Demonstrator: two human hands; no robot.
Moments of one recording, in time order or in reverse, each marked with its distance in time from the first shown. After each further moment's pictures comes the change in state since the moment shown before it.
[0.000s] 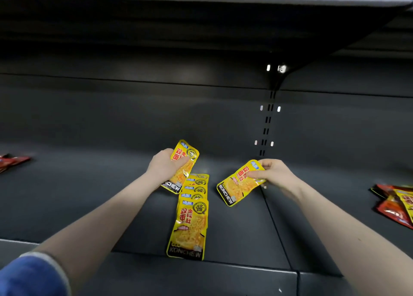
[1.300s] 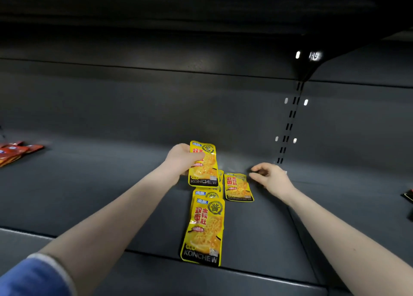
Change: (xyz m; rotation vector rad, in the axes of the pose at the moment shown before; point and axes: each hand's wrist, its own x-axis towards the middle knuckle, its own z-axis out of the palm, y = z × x) left_hand 0.006 0.002 0.007 -0.344 -0.128 -0.170; right_hand 0.042 0.037 0.048 -0.349 0.160 -0.125
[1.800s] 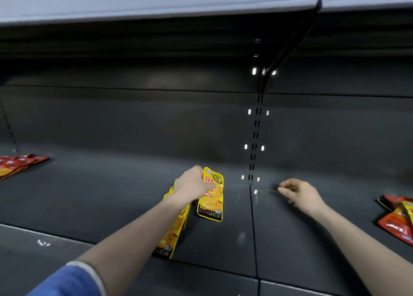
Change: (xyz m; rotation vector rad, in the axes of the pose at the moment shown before) left_hand -0.039 0.017 0.102 0.674 0.099 0.054; right_hand -0.035 0.084 -0.113 0.019 0.010 0.103
